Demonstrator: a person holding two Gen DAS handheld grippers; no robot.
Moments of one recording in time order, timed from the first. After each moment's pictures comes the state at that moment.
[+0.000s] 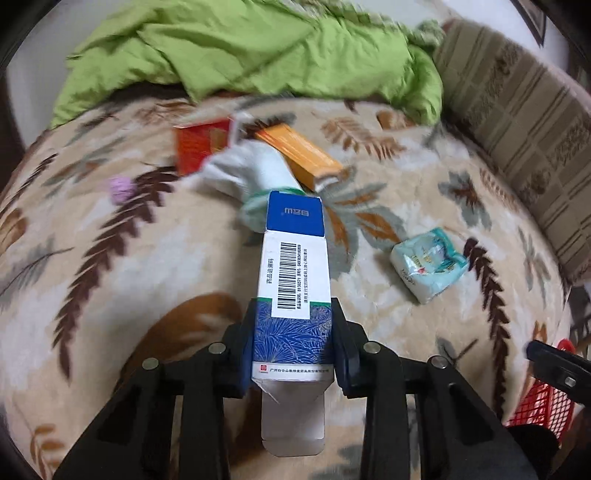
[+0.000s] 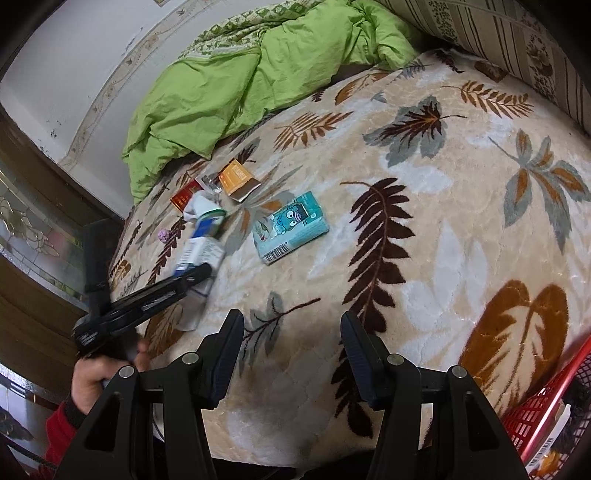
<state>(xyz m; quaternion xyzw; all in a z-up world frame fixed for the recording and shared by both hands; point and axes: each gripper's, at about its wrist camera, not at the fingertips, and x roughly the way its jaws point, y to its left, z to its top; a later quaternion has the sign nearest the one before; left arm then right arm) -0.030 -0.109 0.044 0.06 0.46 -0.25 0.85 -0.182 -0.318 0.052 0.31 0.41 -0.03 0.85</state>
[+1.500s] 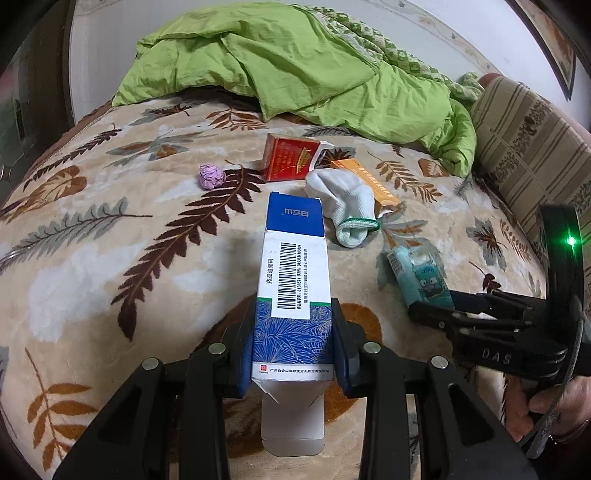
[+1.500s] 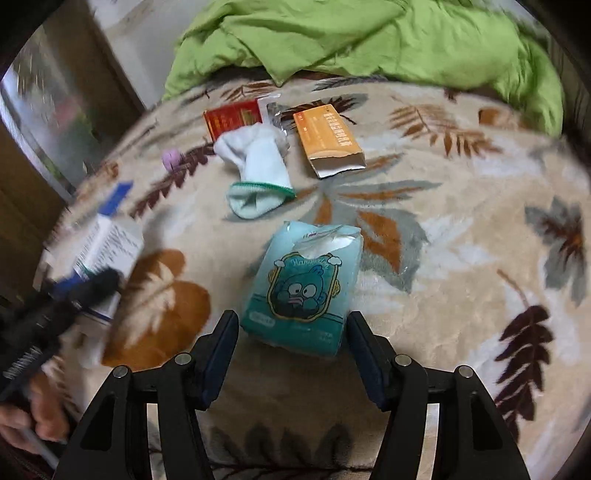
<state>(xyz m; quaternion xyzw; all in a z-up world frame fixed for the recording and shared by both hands) -0.041 -0.044 0.048 0.00 0.42 -0.20 0.89 -0.040 -0.252 0.017 0.09 0.49 0.06 0.87</state>
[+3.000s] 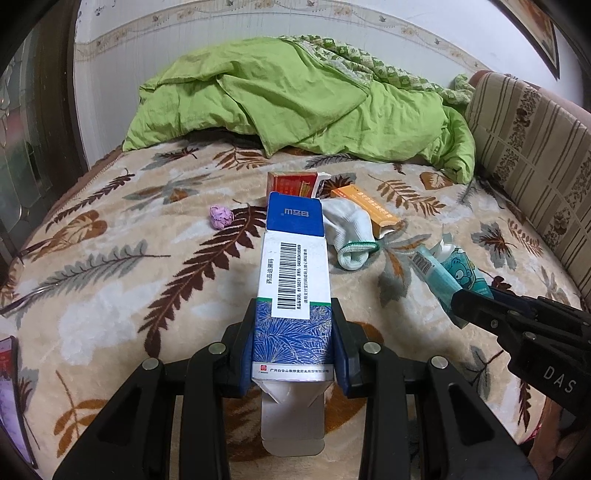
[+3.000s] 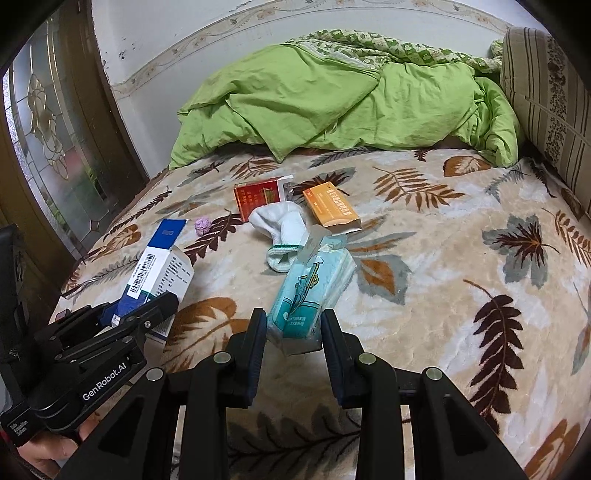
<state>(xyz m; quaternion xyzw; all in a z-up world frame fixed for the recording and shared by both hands) -0.058 -0.054 0.067 0.04 0.35 -0.18 0.92 -0.089 -0.225 0.067 0.12 0.36 0.02 0.92</state>
